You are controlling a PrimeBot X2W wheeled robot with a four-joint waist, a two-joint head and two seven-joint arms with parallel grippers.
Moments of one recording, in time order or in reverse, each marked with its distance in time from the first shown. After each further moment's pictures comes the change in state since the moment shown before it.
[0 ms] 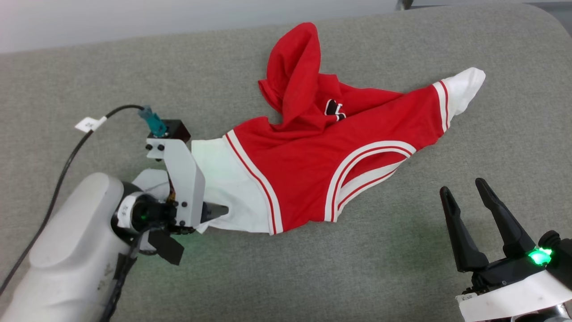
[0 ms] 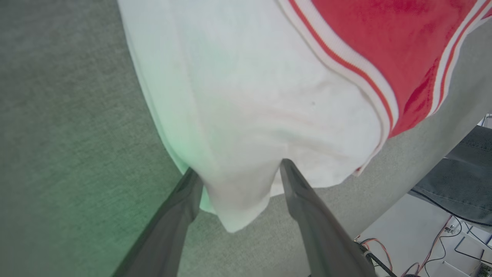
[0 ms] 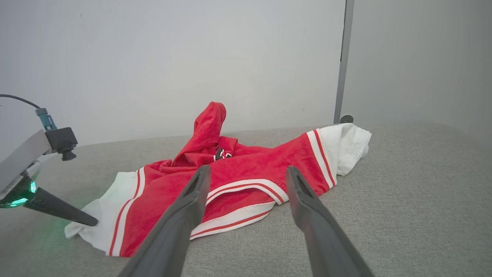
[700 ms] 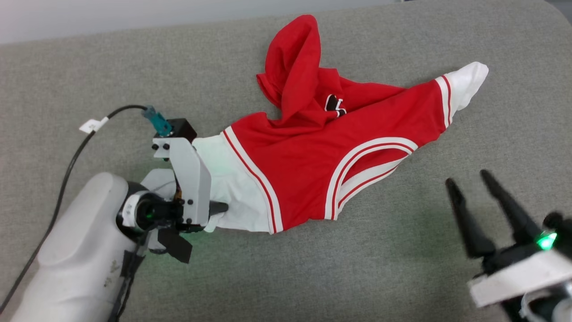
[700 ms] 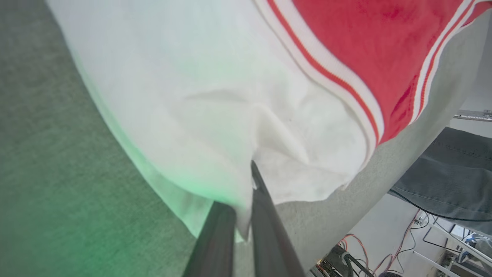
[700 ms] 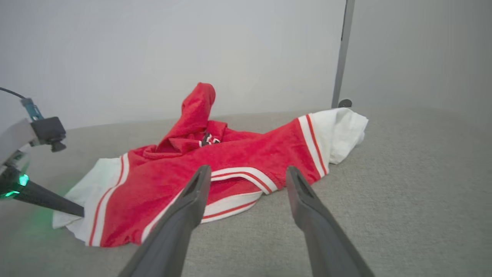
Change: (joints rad) left arm 0.001 -0.045 0.011 0.032 -0.053 -0.027 -0.016; right arm -0.052 -0.045 -0.007 0.041 0.044 0.000 0.056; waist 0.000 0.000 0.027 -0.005
